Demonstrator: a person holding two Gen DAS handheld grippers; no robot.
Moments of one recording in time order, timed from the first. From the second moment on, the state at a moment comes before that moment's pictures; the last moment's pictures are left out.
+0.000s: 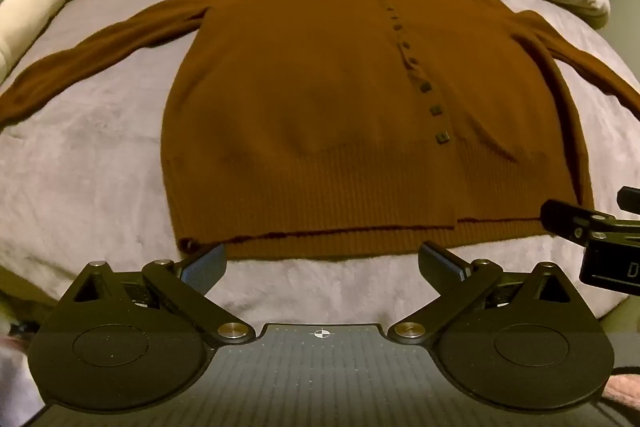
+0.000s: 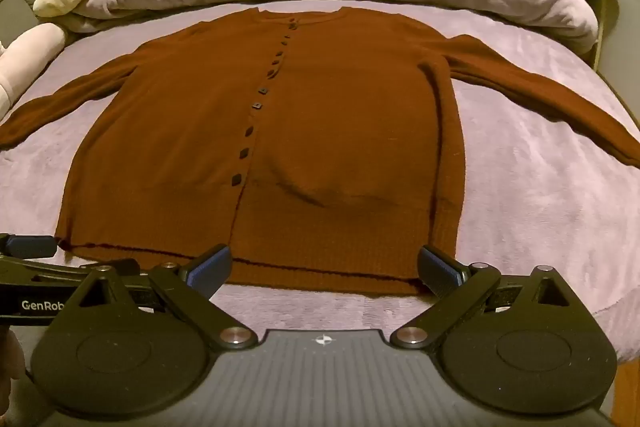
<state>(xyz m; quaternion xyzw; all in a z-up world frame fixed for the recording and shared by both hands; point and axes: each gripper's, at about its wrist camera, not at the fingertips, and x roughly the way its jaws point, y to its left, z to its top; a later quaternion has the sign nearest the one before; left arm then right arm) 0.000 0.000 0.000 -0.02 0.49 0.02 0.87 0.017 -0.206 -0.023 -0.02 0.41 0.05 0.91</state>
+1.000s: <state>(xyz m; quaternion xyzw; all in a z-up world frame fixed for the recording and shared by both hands) -0.004 0.002 0.002 -0.05 0.49 0.01 0.87 0.012 -0.210 -0.018 -0.02 0.40 0.05 0.92</state>
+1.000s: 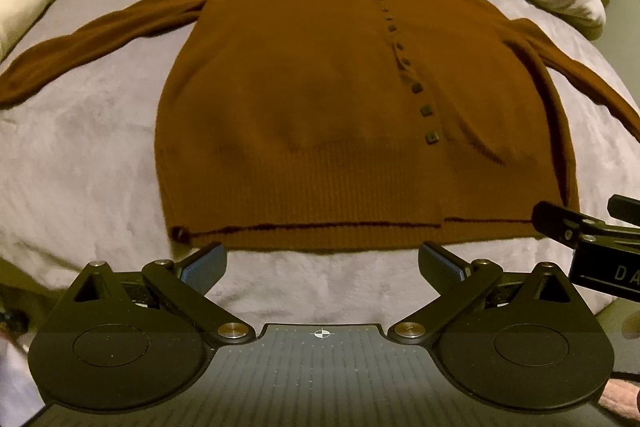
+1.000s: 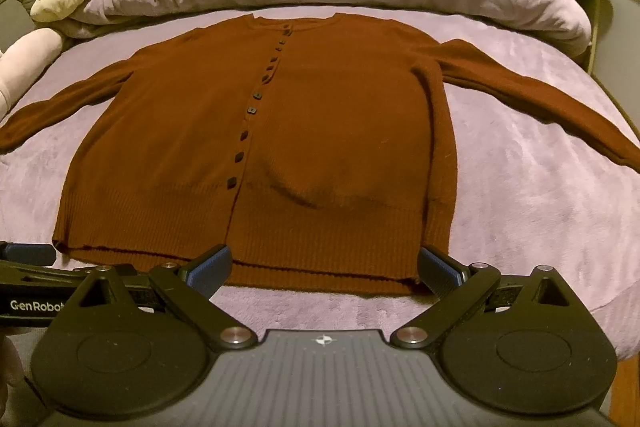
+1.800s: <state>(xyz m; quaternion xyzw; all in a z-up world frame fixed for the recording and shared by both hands) -0.005 -0.003 0.004 -0.04 0.49 0.00 0.87 0.010 -0.210 -0.019 -0.02 0.40 0.05 0.91</state>
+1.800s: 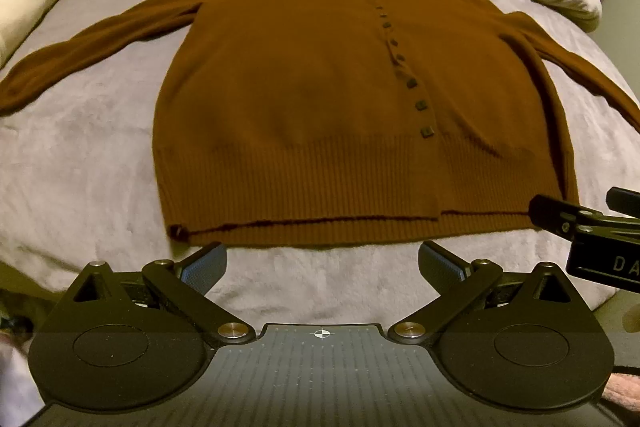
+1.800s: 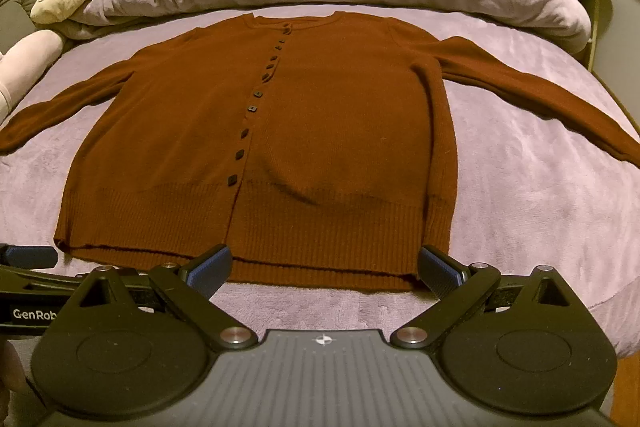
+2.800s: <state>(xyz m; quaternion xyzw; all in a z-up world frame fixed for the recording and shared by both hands) -0.005 -0.002 -0.003 -0.05 0.50 -0.01 0.86 0.012 -0.208 -0.024 -0.02 0.41 0.05 0.91</state>
